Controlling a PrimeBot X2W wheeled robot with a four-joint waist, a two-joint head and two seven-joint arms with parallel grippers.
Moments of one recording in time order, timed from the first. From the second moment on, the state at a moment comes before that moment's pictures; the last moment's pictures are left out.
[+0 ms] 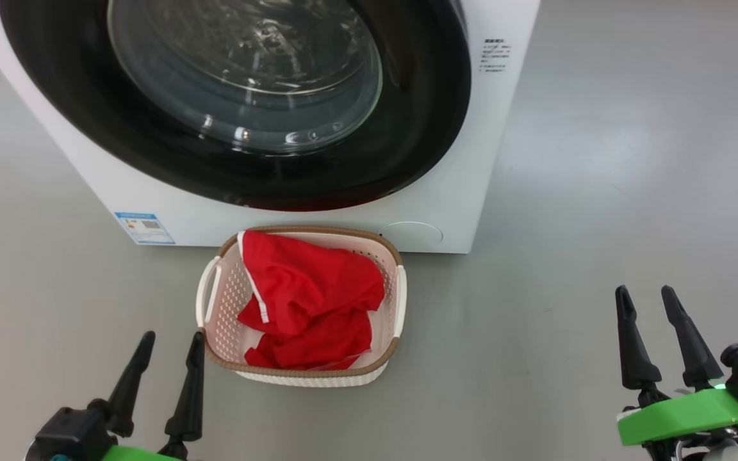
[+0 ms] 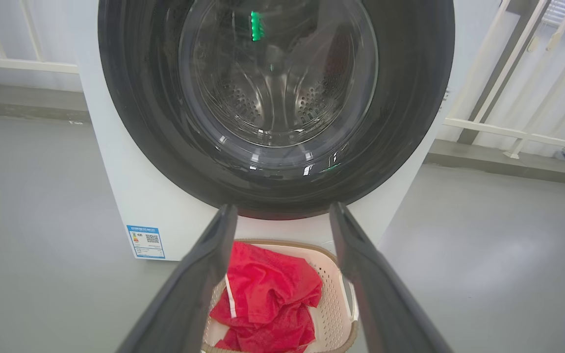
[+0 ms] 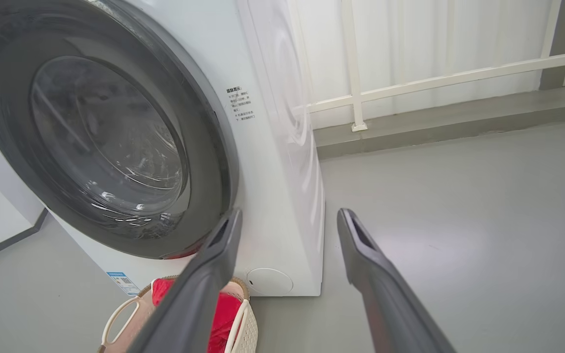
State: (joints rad) left arm -0.06 0.12 -0.04 0.20 -0.33 -0.13 -0.26; right arm -0.03 -0.05 -0.08 0.20 0.40 0.13 -0.26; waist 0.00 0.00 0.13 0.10
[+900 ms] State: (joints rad) left arm -0.04 0.14 -0.03 0.18 -0.34 -0.13 -0.26; right arm 0.04 -0.04 -0.12 0.17 0.41 0.13 -0.26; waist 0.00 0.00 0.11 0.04
